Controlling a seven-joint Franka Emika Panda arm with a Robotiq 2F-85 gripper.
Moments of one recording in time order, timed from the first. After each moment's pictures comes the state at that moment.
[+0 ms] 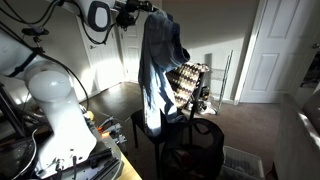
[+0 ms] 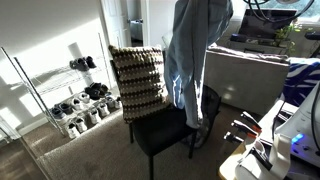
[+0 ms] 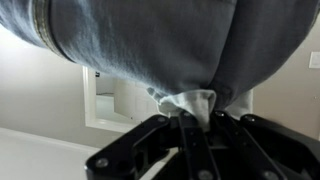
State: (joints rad) arm -0.03 -0.73 0.26 -2.77 0.49 3.46 -0.28
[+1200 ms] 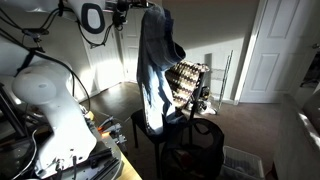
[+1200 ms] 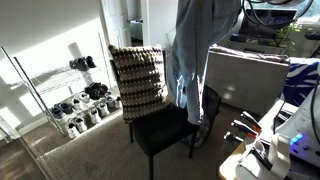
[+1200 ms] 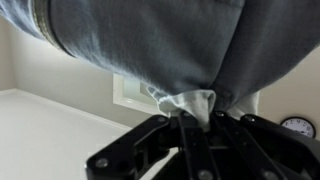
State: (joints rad) arm -0.37 -0.87 0.63 -2.78 0.65 3.45 -0.18
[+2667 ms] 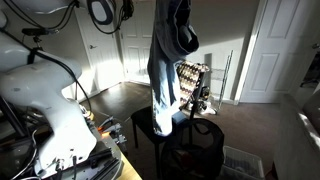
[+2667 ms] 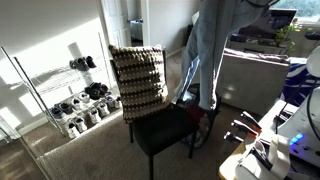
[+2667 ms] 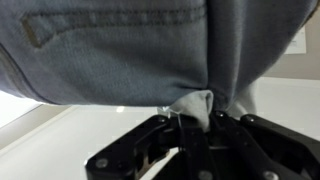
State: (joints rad) arm -0.83 -0.98 0.78 -2.65 1.01 3.44 0.04
